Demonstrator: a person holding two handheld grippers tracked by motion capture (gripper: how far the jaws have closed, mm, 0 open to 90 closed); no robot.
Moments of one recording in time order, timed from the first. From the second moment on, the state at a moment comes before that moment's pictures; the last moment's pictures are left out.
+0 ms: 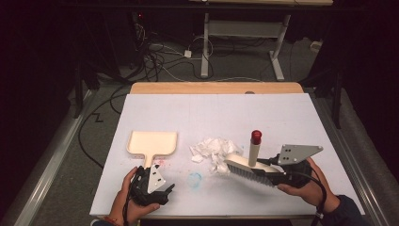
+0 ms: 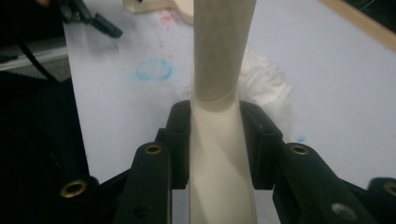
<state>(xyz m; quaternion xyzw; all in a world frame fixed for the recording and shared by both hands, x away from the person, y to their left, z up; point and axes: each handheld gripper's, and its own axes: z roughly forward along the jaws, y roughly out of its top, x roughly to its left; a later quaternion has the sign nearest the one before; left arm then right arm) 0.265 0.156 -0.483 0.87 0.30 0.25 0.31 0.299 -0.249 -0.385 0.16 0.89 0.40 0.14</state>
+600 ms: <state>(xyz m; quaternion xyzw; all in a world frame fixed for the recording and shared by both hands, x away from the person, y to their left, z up) 0.266 0.153 -0.485 0.87 0.30 0.24 0.31 0.336 -0.191 -0.411 0.18 0.87 0.43 0.15</state>
